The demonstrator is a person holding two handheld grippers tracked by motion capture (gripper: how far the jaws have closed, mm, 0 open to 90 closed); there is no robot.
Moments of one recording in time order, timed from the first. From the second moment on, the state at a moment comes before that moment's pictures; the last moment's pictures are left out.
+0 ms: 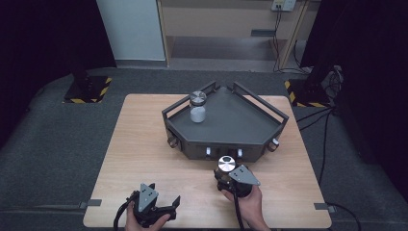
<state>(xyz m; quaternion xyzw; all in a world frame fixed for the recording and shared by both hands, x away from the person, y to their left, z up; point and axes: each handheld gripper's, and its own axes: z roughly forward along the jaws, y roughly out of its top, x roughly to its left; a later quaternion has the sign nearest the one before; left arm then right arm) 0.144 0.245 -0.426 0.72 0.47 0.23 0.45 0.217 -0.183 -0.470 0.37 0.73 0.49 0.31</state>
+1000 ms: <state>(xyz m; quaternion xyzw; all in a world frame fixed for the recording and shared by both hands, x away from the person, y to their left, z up) 0.142 0.245 -0.426 0.72 0.47 0.23 0.45 0.202 -0.196 -0.392 0.32 0.69 0.53 0.37</state>
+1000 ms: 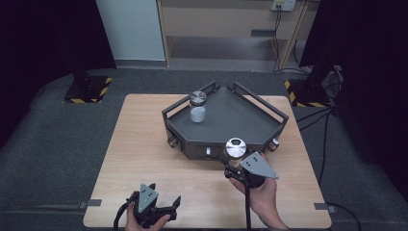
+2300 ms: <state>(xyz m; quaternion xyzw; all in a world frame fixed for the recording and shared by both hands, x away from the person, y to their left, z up) 0.147 0.246 -0.427 0.73 0.47 0.22 0.46 0.365 -0.175 -0.368 0.42 0.68 0.48 0.35</state>
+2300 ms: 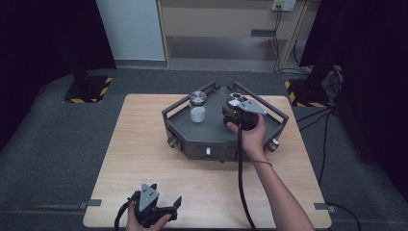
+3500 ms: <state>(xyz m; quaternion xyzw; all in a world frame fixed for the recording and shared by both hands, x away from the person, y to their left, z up) 0.150 0.246 -0.429 0.73 0.46 0.22 0.46 0.372 -0.172 -0.377 0.44 0.68 0.47 0.34</state>
